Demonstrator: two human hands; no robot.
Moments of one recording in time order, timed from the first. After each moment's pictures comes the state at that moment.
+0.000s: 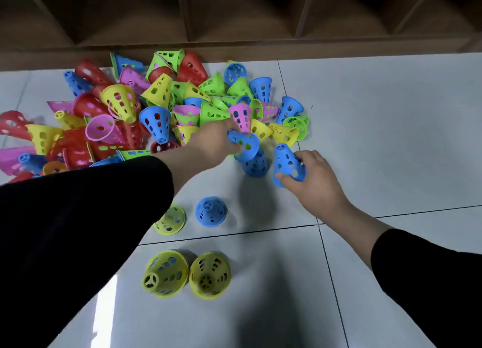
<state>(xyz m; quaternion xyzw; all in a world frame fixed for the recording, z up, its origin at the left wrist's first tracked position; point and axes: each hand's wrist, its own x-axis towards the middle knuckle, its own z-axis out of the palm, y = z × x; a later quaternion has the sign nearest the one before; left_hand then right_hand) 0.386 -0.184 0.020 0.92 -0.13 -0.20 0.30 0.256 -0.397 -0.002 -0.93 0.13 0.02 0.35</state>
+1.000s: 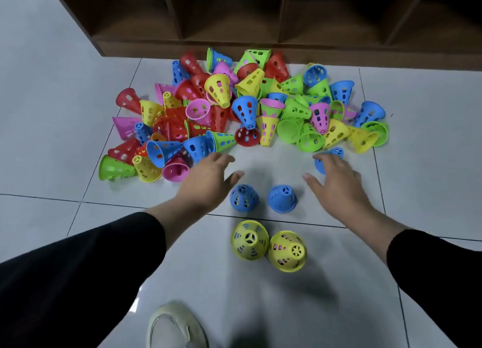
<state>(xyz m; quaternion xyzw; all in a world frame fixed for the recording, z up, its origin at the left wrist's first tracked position) 0.268 0.004 0.010 0.97 -0.09 -0.08 0.19 0.258 -0.282 -0.010 -0.98 0.02 0.03 0.21</state>
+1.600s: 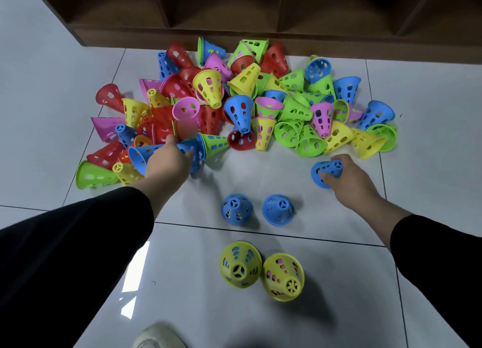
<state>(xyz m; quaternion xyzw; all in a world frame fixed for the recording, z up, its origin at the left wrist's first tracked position) 0.358 0.050 -0.044 0.96 0.21 -0.11 0.15 0.322 -0.329 -0.062 -0.93 0.18 0.15 0.30</state>
